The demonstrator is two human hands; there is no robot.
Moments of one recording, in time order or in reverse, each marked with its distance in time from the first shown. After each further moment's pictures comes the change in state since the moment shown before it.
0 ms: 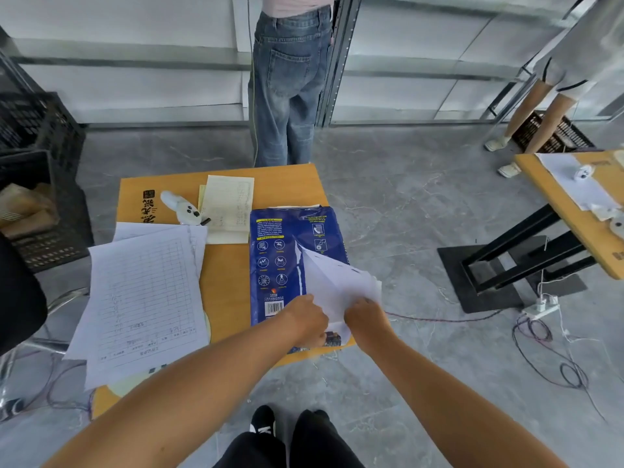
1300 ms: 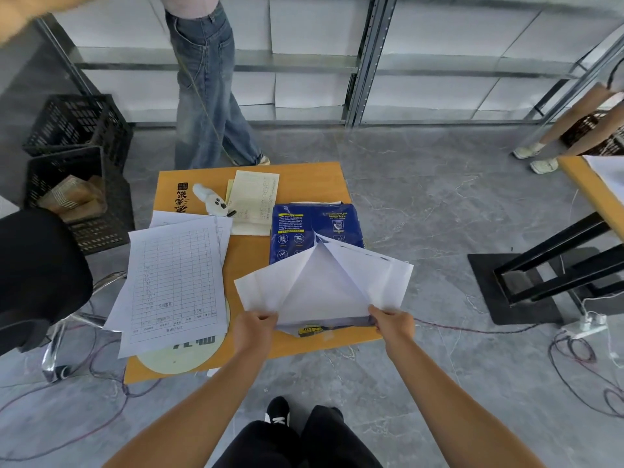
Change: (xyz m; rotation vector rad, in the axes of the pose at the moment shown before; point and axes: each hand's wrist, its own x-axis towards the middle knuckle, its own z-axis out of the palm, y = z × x) left_hand -0.066 0.003 0.081 -1.608 0.521 -1.293; right_hand 0.004 0.011 0.036 1.604 0.173 0.819
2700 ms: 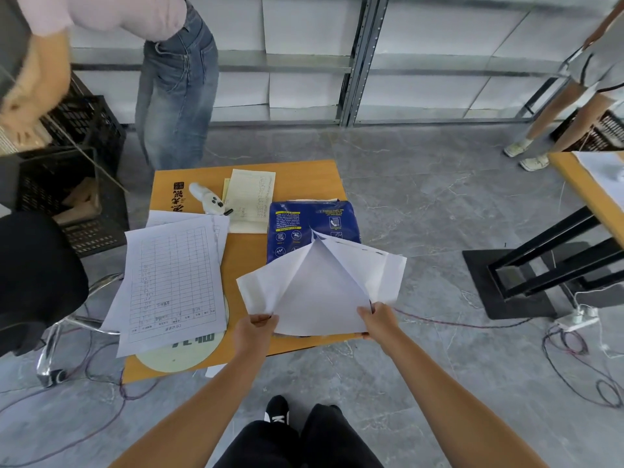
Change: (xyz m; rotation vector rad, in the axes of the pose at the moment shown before) left_hand -0.007 -0.016 -0.001 -0.103 -0.044 -0.038; right_hand -0.013 0.000 0.007 -0.228 -0.281 -0.133
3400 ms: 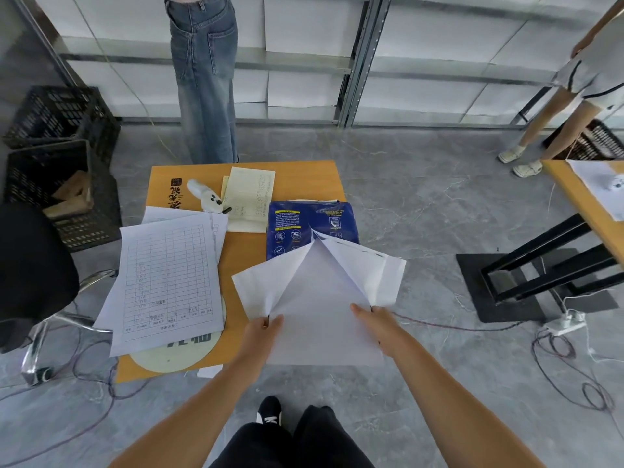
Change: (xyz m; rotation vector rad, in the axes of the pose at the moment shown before) left_hand 0.002 -0.010 0.003 -0.042 -0.313 0.016; right_hand 0.007 0.004 -0.001 0.167 -0.082 0.035
